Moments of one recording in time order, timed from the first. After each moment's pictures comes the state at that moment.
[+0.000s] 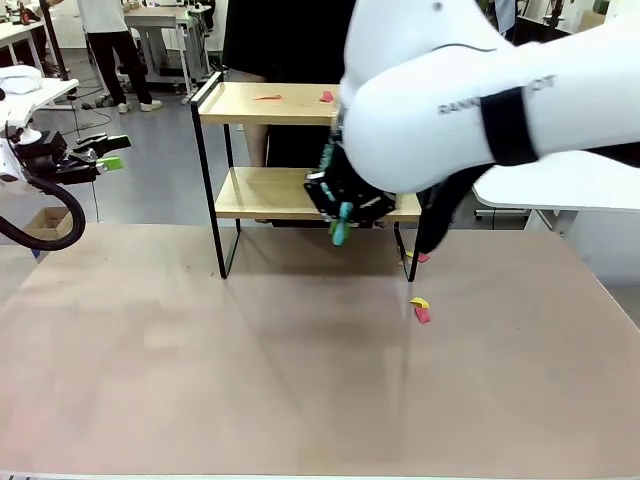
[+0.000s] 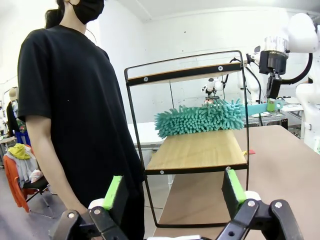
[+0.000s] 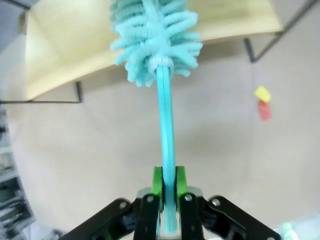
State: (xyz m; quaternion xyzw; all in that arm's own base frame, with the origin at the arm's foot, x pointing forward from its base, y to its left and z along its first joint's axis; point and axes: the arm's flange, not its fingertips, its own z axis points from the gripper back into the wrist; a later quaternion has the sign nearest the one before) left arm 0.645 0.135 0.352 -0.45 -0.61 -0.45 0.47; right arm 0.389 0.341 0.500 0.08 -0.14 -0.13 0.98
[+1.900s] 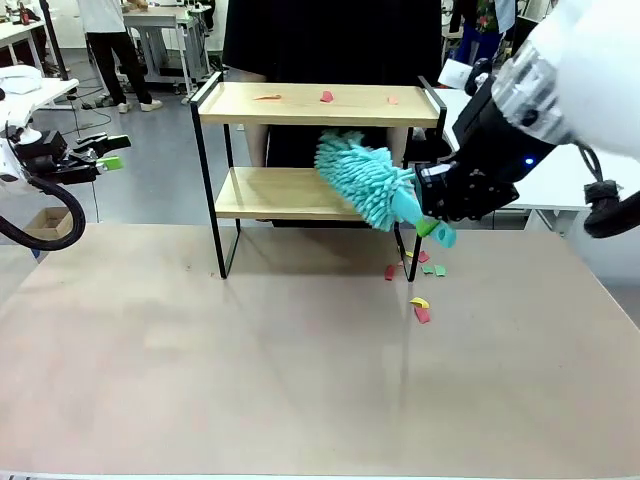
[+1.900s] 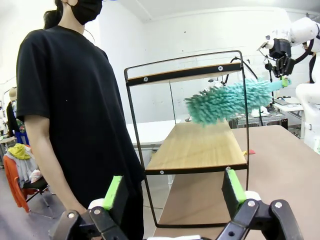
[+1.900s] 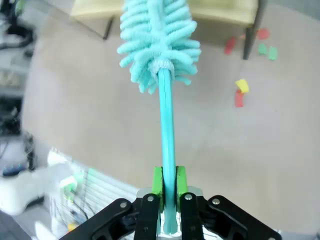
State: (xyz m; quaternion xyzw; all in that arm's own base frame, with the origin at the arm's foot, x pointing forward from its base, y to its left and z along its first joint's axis) left arm 0.645 0.135 0.352 -0.45 -0.61 -0.45 0.47; right arm 0.295 0.225 0.558 0.16 -0.14 0.12 0.97
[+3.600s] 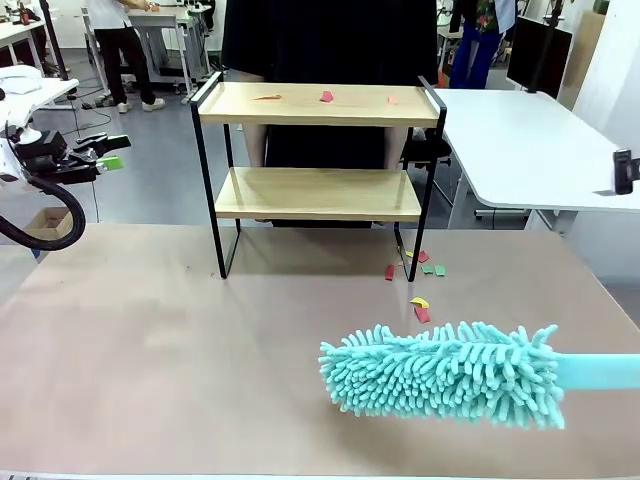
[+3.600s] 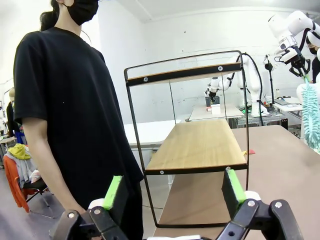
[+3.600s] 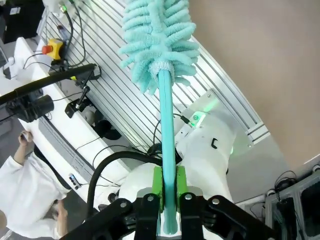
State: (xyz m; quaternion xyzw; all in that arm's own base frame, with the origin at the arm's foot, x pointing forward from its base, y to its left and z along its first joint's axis) left arm 0.645 0.135 0.352 -0.45 -0.61 -0.45 0.47; right arm 0.178 0.093 0.565 0.15 0.12 0.38 0.91
